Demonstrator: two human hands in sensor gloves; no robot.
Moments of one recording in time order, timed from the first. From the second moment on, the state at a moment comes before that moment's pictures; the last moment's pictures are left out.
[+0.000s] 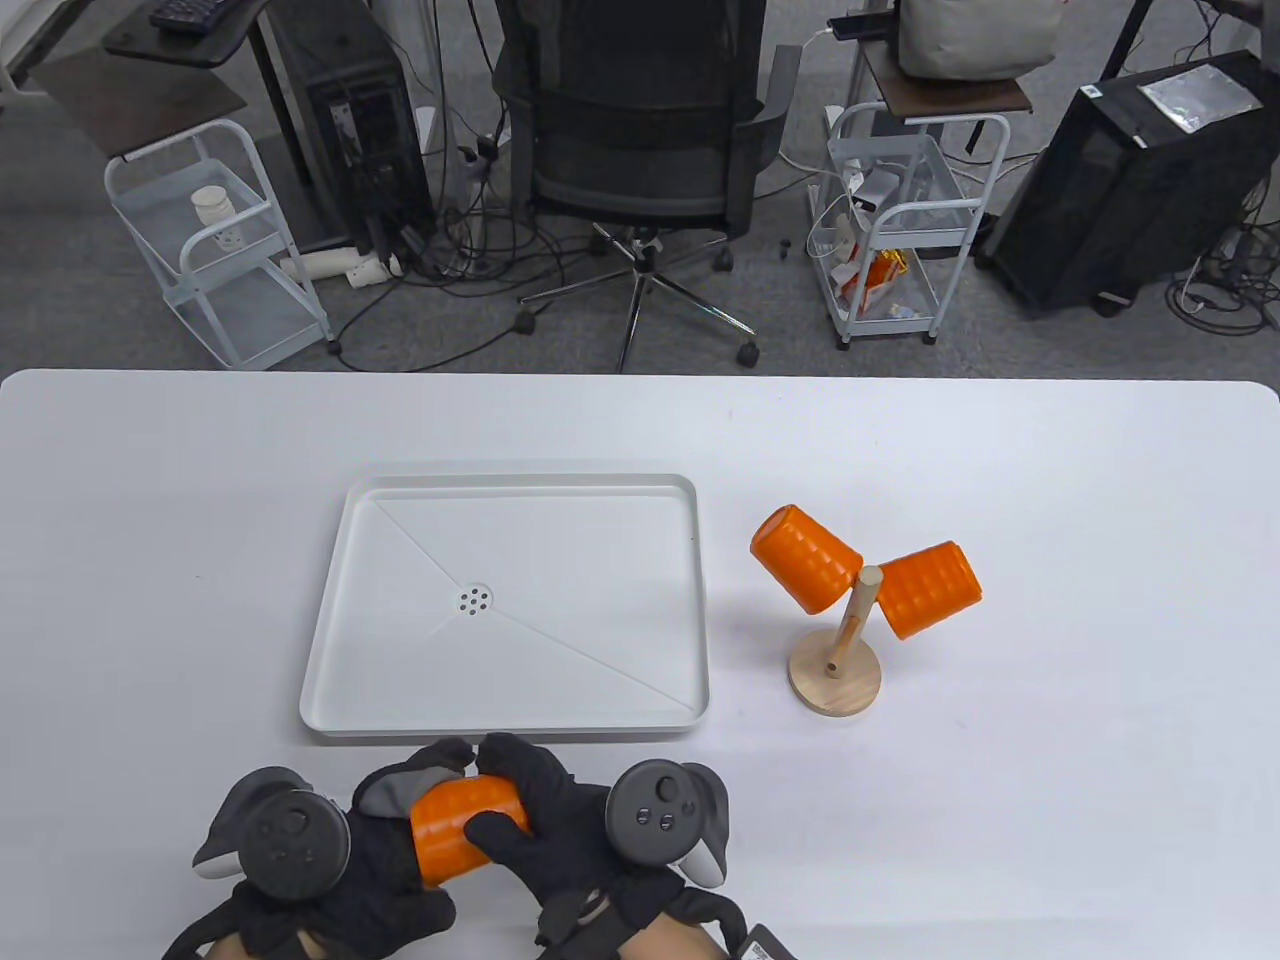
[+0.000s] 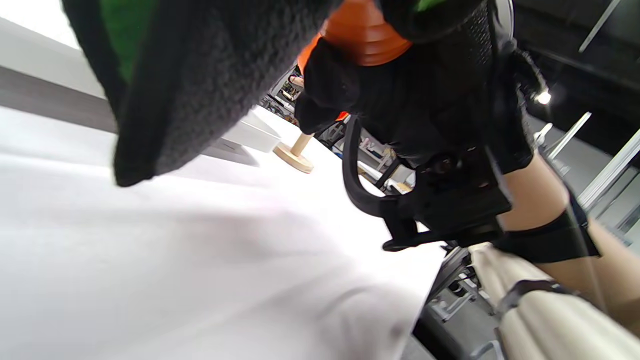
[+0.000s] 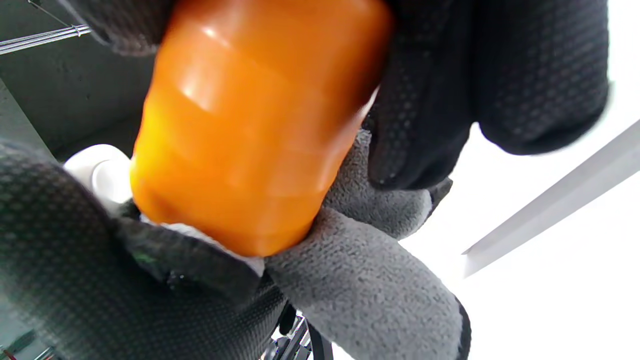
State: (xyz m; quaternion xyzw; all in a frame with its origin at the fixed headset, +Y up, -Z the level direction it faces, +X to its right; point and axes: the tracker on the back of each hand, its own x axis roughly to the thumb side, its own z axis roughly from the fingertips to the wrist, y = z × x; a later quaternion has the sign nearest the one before) left_hand -0.241 -0.699 -0.199 -0.11 -0.44 0.26 0.85; right_hand -0.023 -0.704 -0.221 0.30 0.03 0.79 0.53
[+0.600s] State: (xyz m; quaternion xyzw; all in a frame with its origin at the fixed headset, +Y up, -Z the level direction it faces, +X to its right) left_hand -0.246 -0.720 -0.217 -0.21 -0.42 0.50 0.73; right_hand -0.024 -0.700 -0.217 0.32 -0.02 0.81 0.50
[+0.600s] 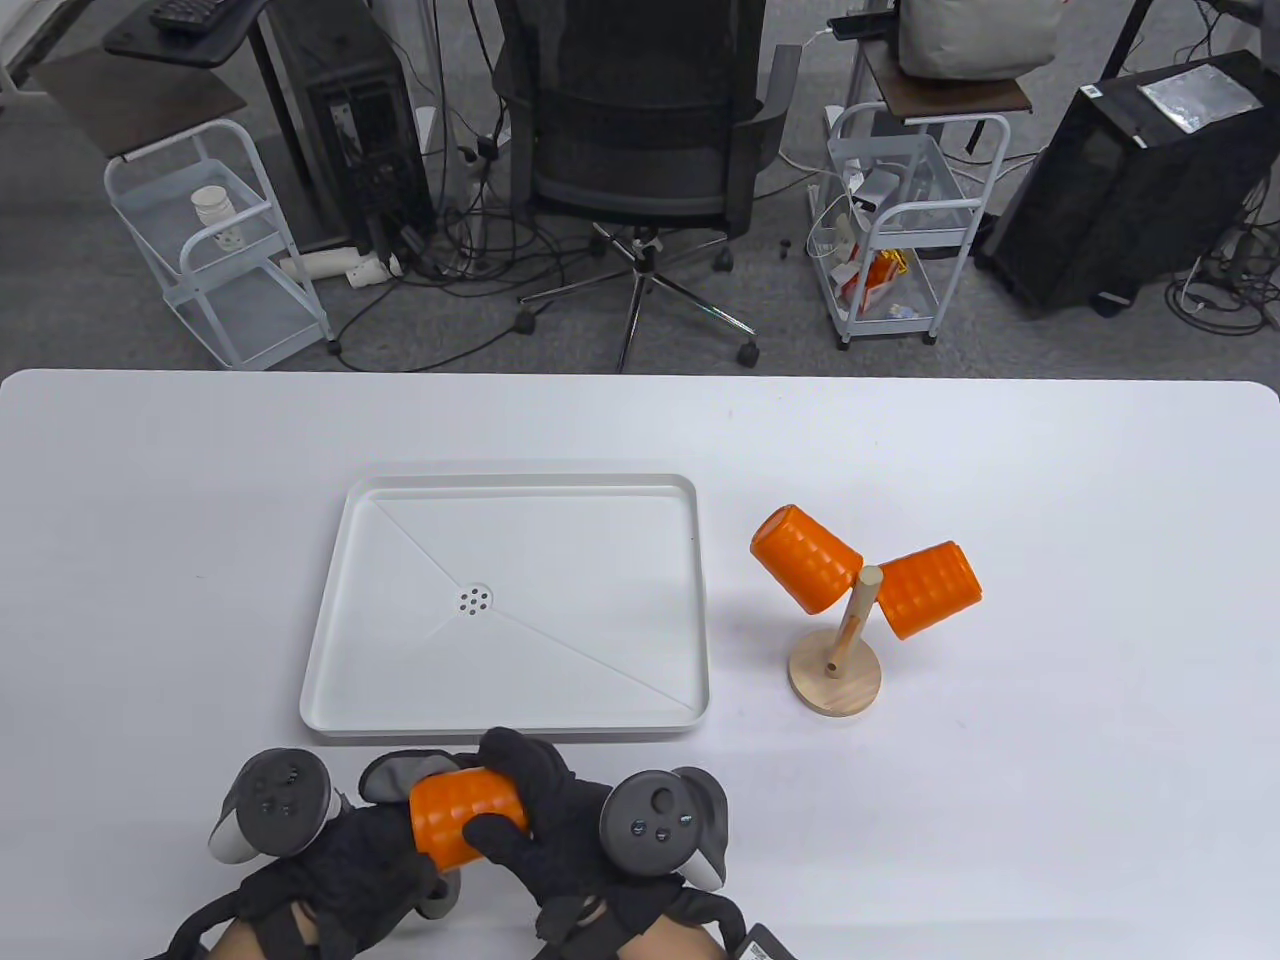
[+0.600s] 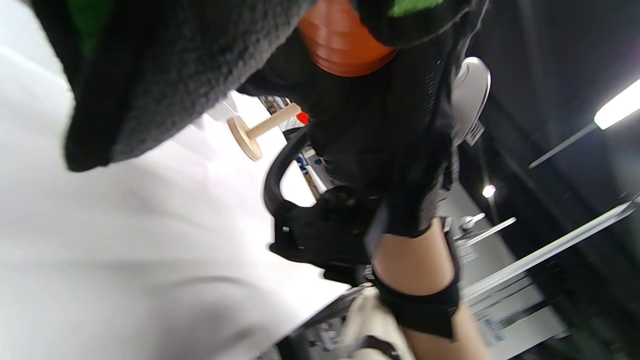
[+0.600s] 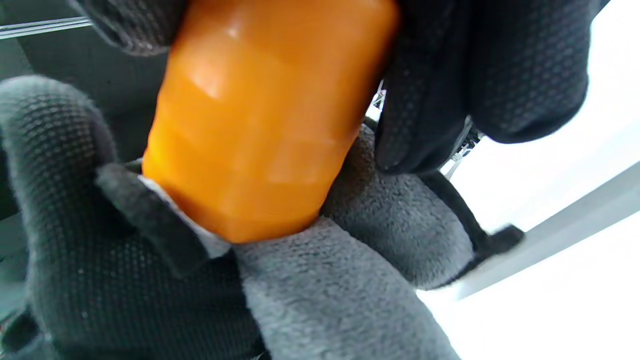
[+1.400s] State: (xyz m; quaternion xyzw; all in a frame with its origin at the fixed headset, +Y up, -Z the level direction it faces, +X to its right) left_hand -0.270 -0.718 -0.227 -0.19 -0.39 0.61 0.66; right_hand -0.018 -0.691 -0.220 0.32 -0.09 0.81 0.48
